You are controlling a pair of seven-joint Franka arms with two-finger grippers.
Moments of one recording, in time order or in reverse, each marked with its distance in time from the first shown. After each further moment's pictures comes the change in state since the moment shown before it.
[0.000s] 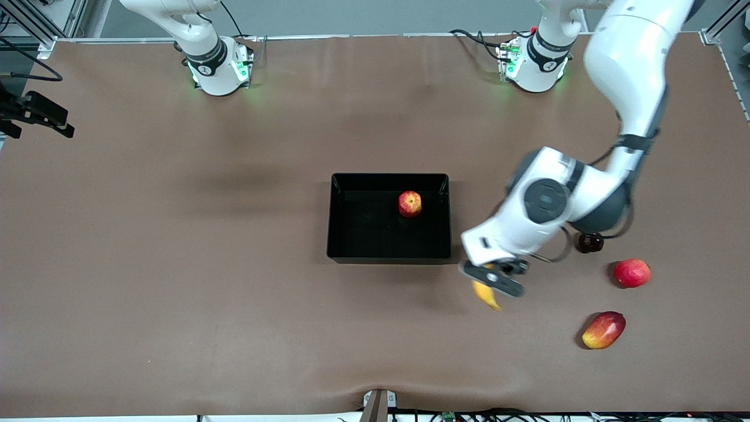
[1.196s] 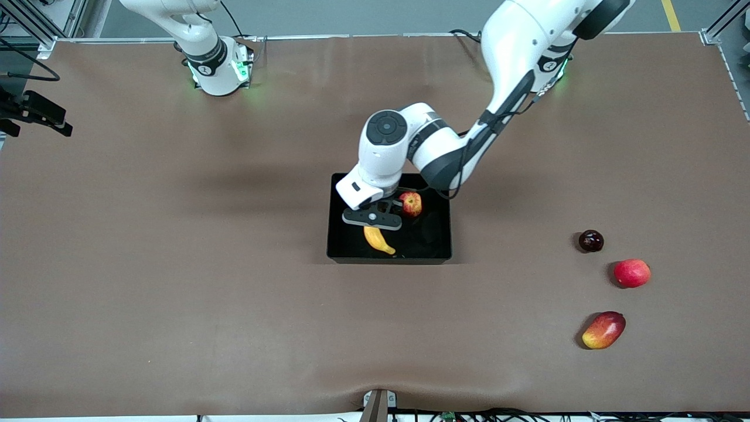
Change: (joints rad) left arm -0.415 0.099 0.086 0.038 0.000 0.171 -0.658; right arm -0.006 0.000 -0.008 0.000 0.002 -0.010 0.000
